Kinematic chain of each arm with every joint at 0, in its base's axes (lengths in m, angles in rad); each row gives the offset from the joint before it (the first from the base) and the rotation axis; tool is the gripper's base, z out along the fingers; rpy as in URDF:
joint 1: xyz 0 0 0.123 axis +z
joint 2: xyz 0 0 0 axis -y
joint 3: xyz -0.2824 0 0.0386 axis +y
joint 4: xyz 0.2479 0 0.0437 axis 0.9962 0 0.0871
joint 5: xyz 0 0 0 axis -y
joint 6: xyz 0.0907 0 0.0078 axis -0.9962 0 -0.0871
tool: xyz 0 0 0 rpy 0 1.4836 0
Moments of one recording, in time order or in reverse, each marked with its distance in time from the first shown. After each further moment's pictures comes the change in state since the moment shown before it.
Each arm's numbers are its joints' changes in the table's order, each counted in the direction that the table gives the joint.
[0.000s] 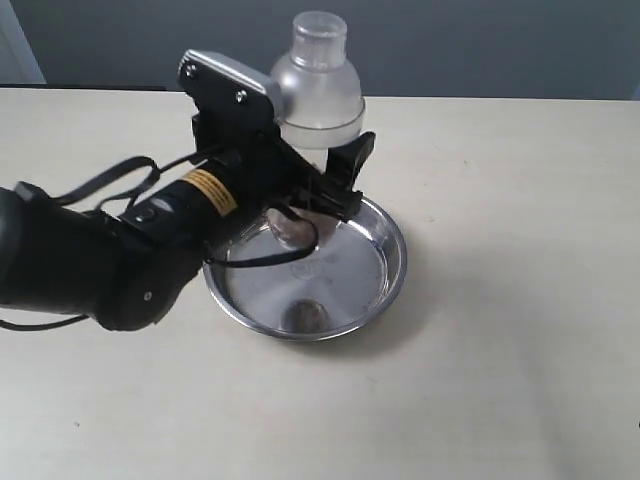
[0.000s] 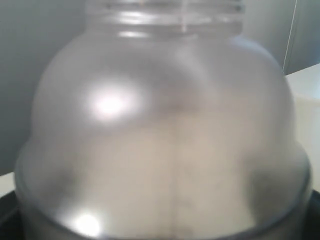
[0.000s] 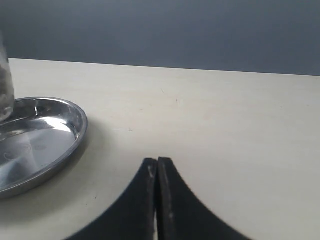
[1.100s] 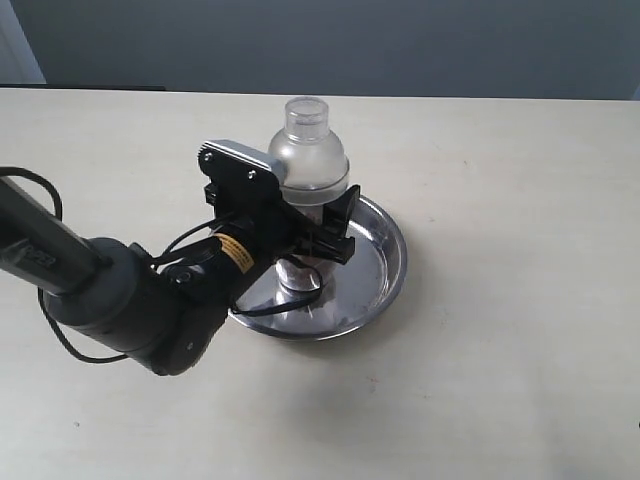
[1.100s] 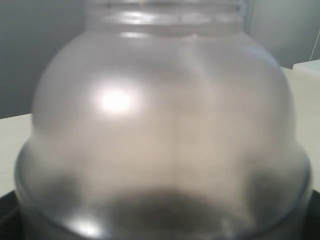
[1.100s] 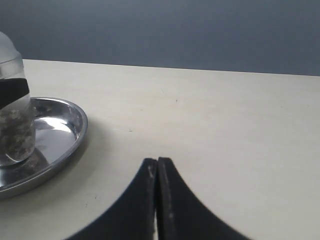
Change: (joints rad) left arm 0.002 -0.295 -0.002 -0.064 0.272 0.088; right arm 0.000 0.000 0.000 0.000 0.000 0.000
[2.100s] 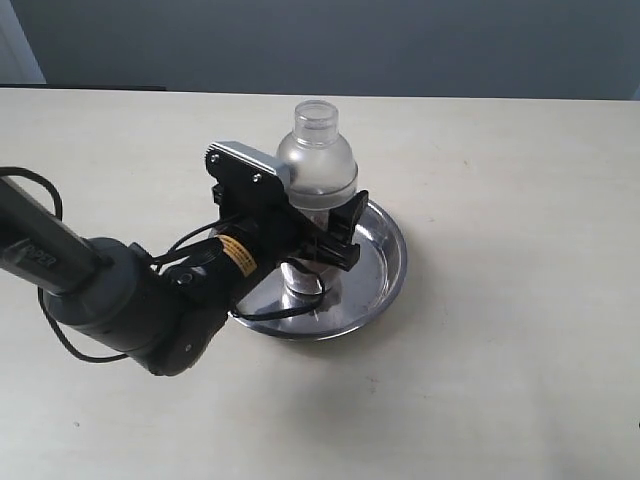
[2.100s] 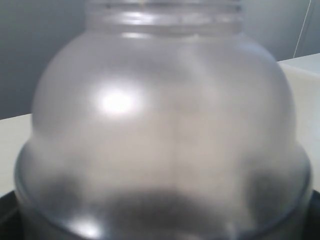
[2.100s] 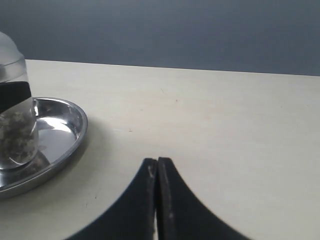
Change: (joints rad) left arm 0.000 -0.002 0.000 0.061 0.002 0.015; right arm 0.000 0.000 0.000 0.000 0.000 0.000
